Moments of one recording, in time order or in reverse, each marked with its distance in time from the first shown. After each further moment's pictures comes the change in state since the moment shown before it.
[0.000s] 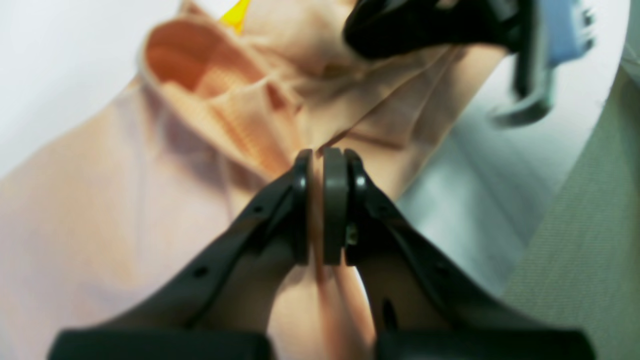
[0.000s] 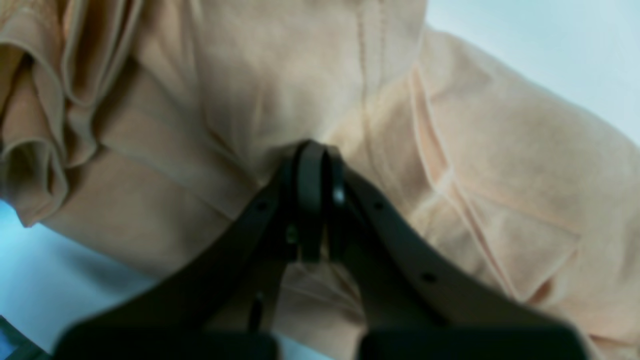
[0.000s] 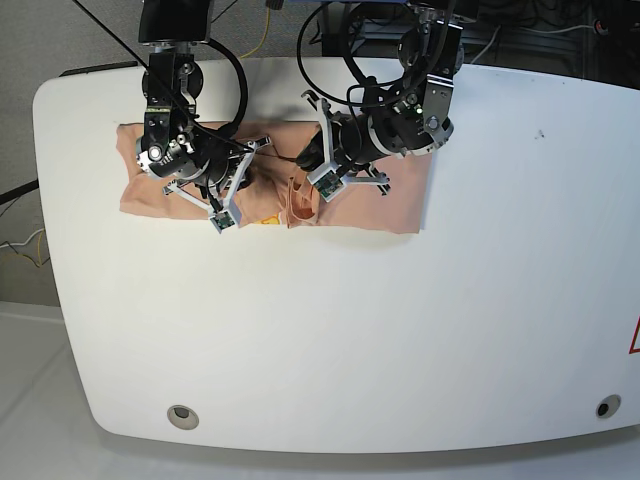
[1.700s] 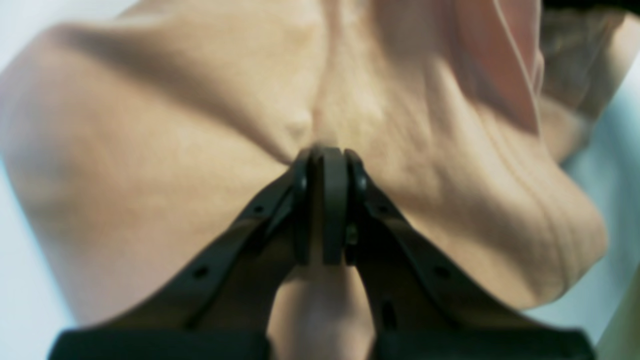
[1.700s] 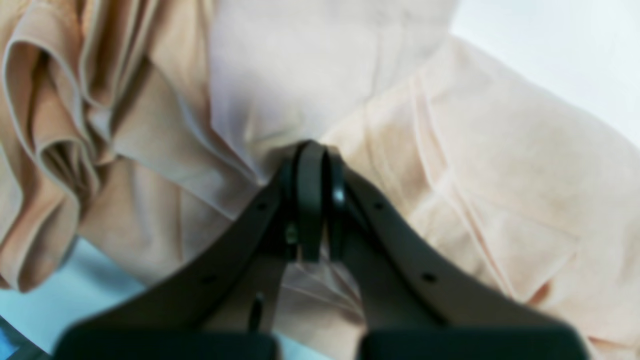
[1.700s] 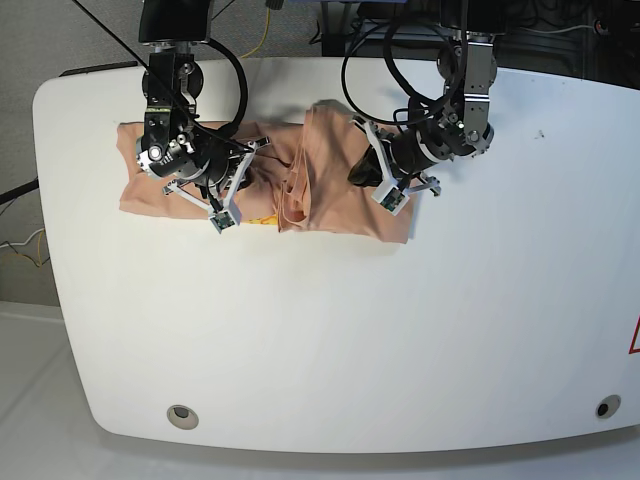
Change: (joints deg) left arm -2.5 -5.9 -10.2 -13.7 -1.9 0.0 -13.0; right arm 0.0 0.0 0.0 0.1 0.0 0.0 0.0
